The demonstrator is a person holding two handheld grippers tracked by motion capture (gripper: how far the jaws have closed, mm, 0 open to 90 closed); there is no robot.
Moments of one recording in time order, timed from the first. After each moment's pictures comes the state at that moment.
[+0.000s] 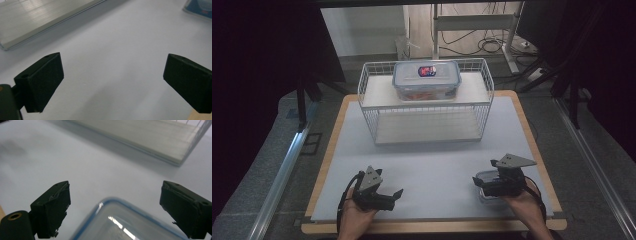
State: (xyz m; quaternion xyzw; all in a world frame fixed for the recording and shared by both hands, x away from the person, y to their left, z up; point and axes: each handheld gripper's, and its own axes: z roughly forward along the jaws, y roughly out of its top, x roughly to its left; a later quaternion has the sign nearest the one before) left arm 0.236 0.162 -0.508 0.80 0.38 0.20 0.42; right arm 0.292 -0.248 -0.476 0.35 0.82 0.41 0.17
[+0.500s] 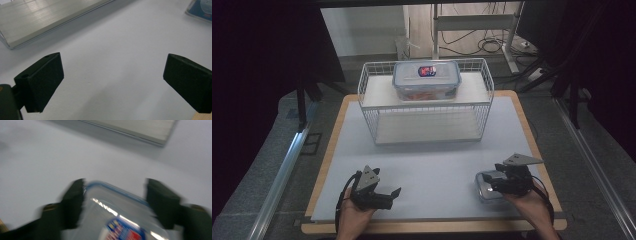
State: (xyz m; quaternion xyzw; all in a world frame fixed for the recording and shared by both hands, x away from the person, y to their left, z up) left arm 0.236 0.169 -0.509 0.79 0.39 0.19 0.43; right arm 0.292 -0.268 -0.471 0.41 0.81 0.38 0.16
